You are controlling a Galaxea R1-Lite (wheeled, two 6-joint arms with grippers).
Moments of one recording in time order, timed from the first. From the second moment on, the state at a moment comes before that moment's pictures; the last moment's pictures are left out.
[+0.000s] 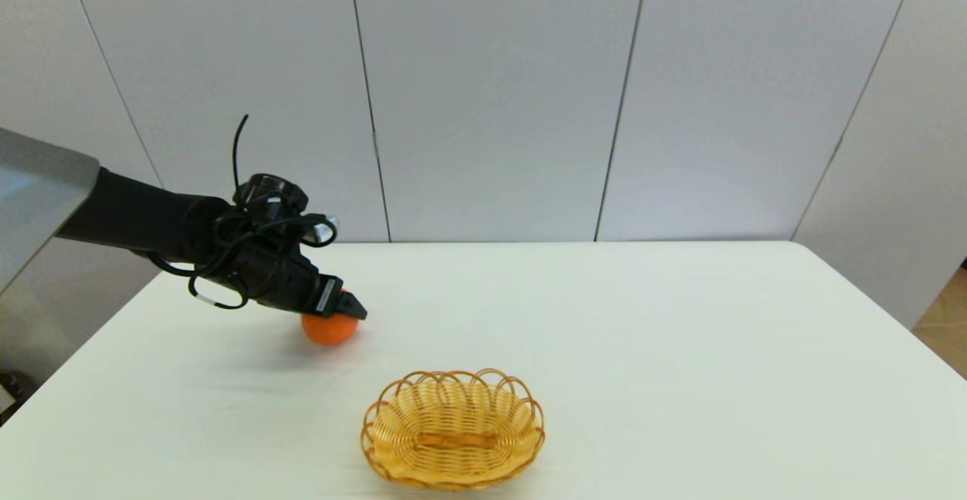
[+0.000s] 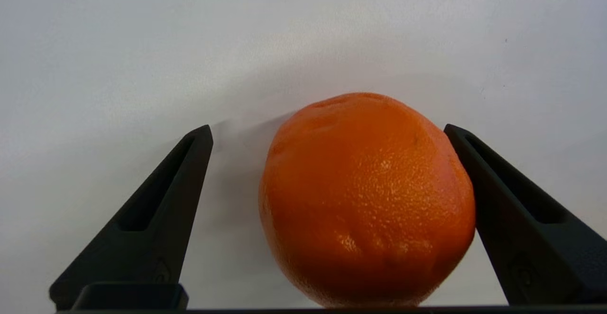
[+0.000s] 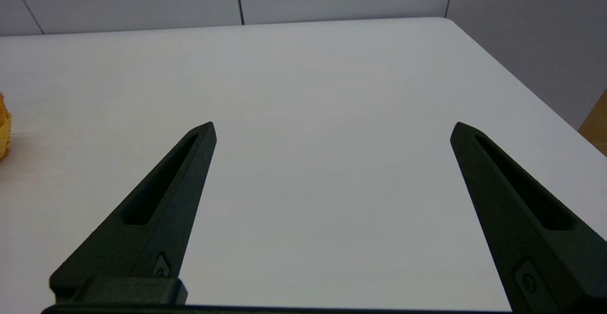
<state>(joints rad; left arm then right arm) -0.16 2.05 -1.31 0.27 -0.20 0.13 0.00 0.00 0.00 -0.01 -0.03 0.03</state>
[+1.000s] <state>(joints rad) -0.35 1.98 -1.65 0.25 -0.20 0.11 0.00 0.00 0.00 -0.01 -0.03 0.03</state>
